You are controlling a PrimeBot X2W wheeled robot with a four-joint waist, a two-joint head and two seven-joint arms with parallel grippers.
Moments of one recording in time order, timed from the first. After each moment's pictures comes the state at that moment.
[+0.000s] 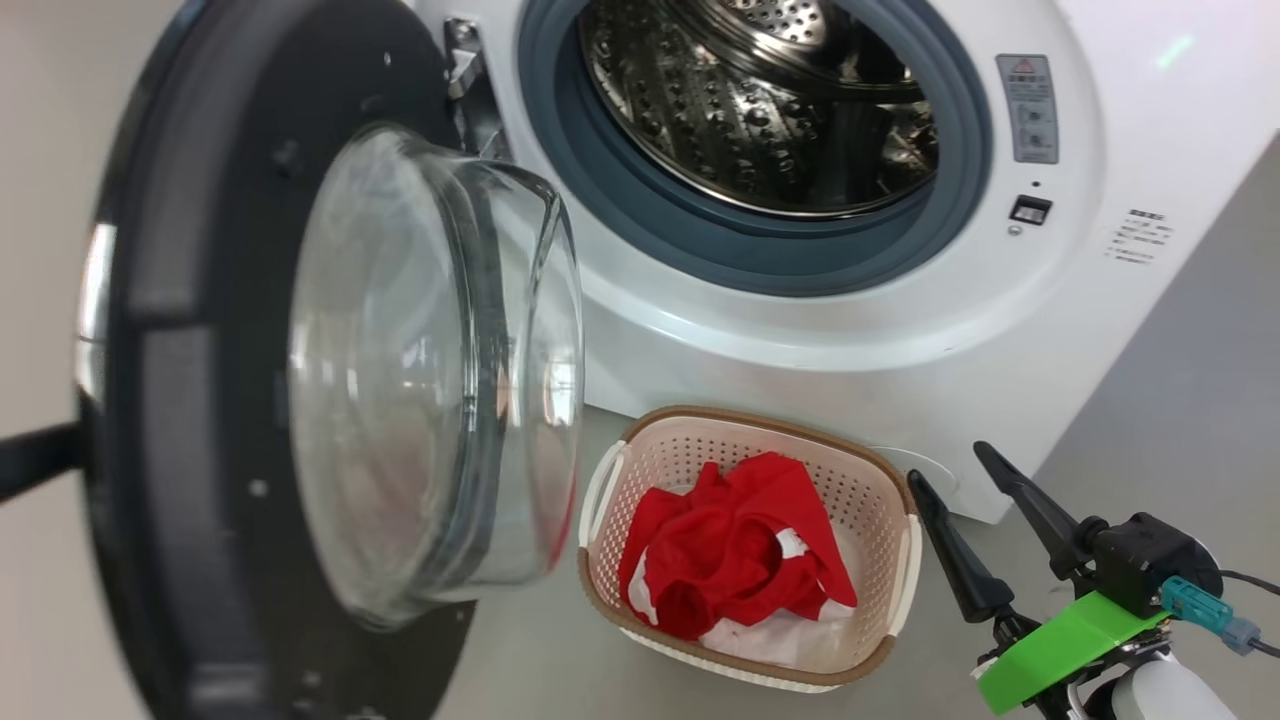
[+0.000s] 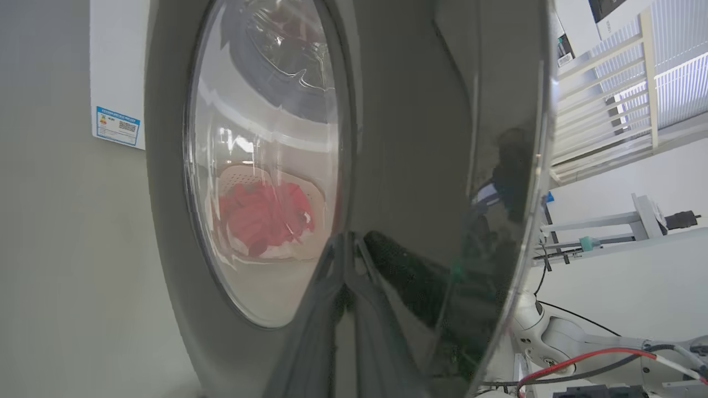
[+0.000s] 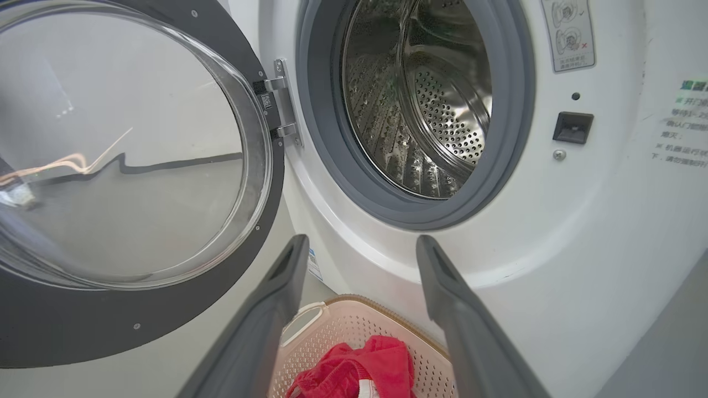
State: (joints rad) left arm -0.43 0.65 0.06 -0.01 -1.62 -0.12 1.30; right arm -0.14 -0.31 0.25 0.17 0.37 0.13 -0.25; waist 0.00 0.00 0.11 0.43
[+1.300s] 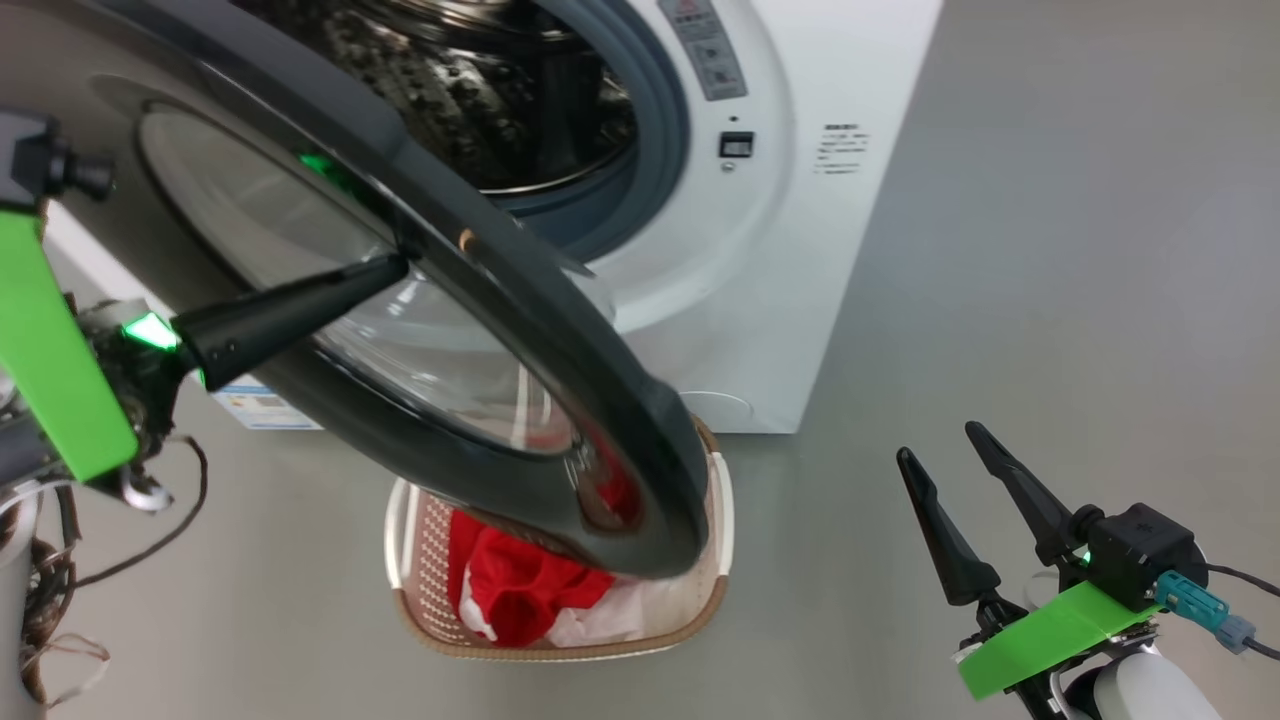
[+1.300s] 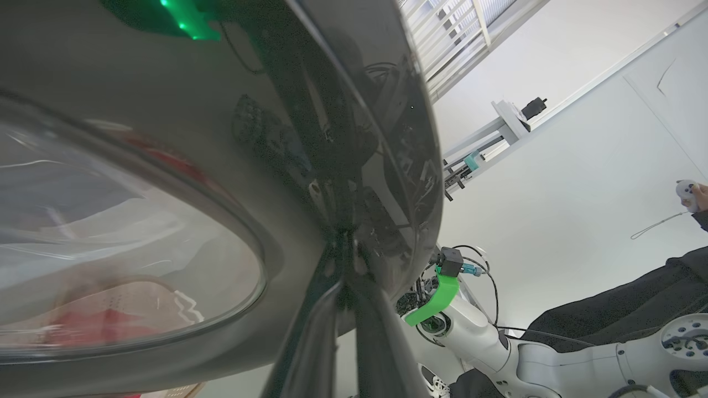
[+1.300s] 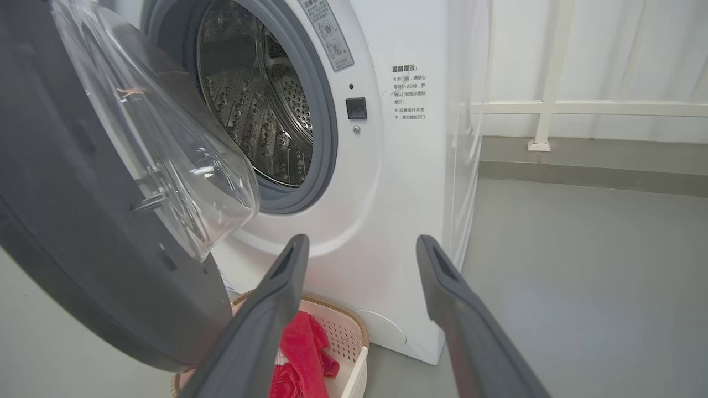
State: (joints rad) left arm -0.62 0.38 -0.10 -0.13 -1.52 -0.12 1.10; right arm -0.14 -0.24 0.21 0.13 0.35 0.13 -0.25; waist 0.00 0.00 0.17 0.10
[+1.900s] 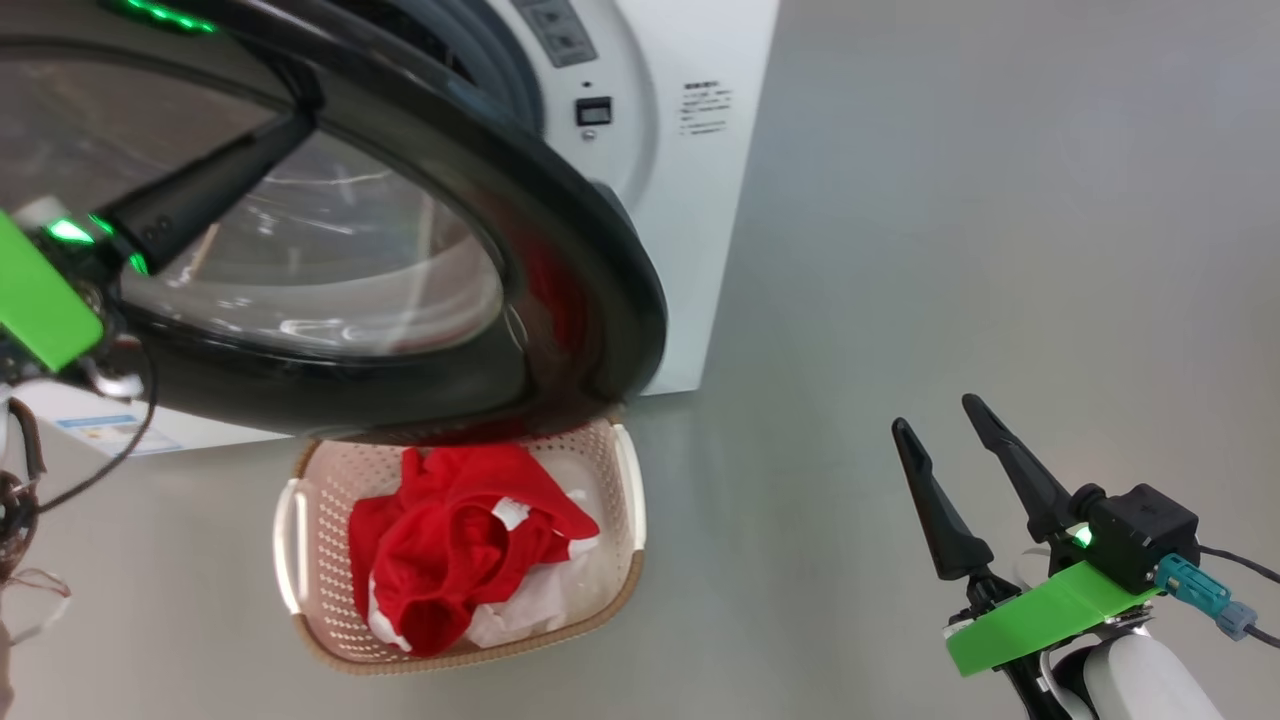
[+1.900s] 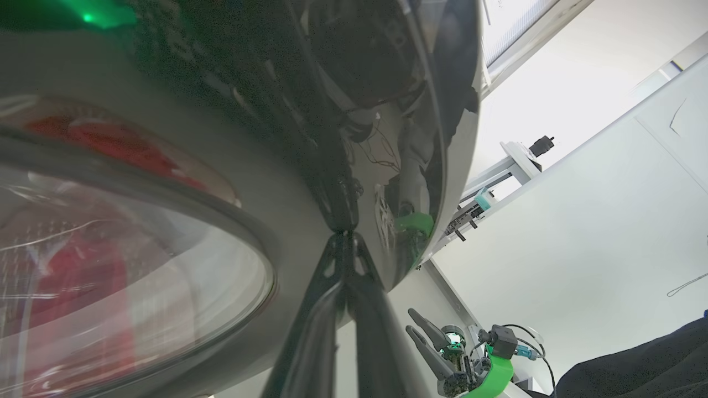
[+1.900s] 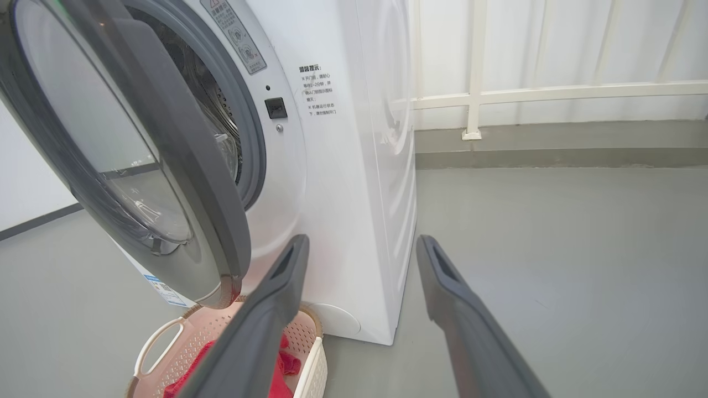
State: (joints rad) left arm -0.74 0.41 -0.15 0.00 -1.43 -0.13 0.86; right arm -0.17 -0.20 0.18 0.11 0.34 0.13 -0.25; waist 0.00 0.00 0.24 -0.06
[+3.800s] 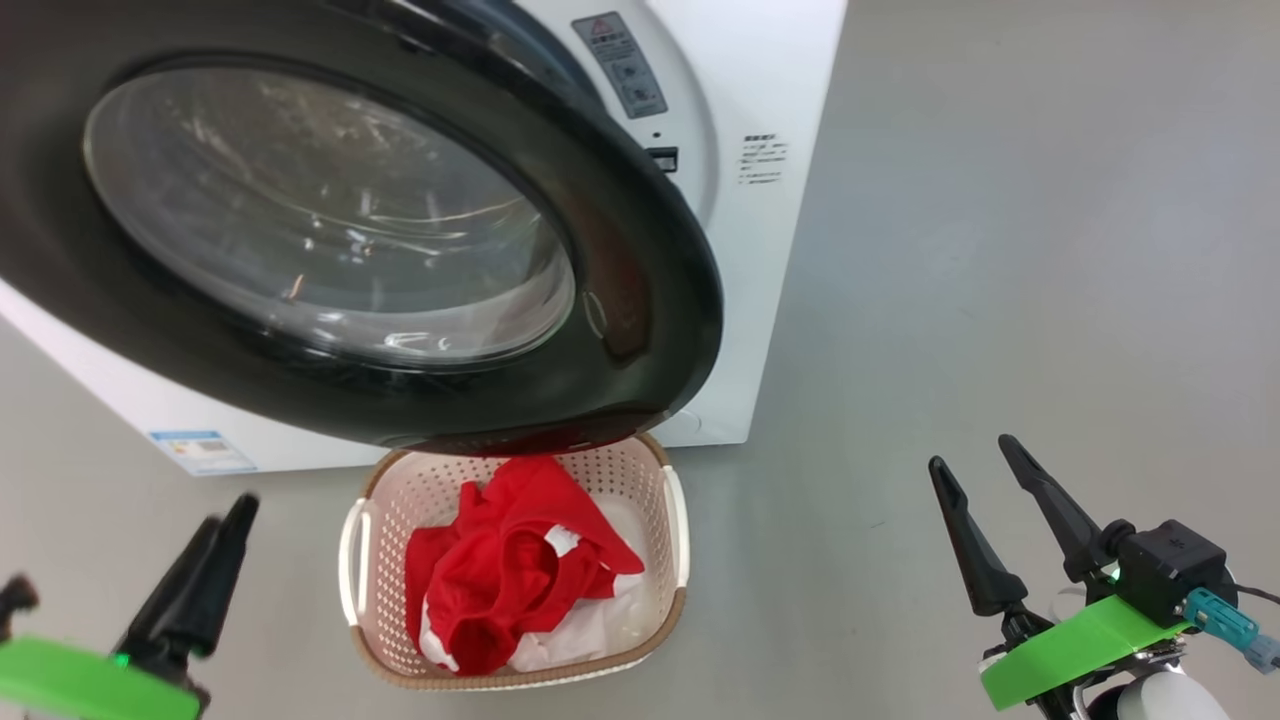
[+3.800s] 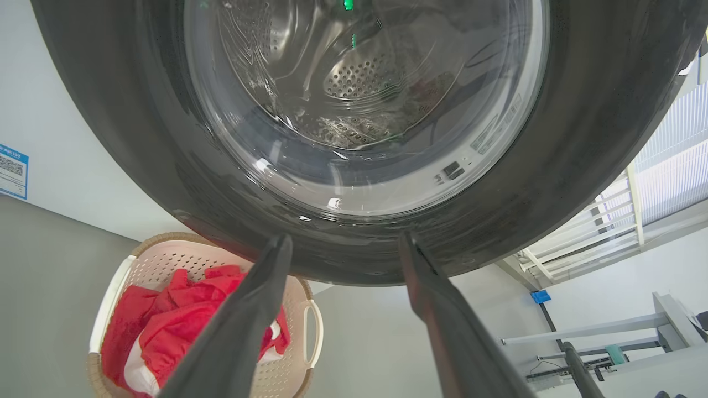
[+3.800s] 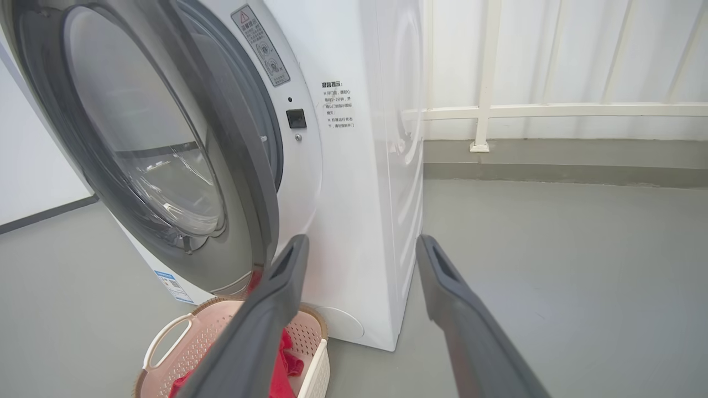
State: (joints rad) left arm -0.11 0.60 -0.40 0.04 -1.47 -0.13 -0.04; right arm -0.10 -0.23 0.14 0.12 0.34 0.13 -0.25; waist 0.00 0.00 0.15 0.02
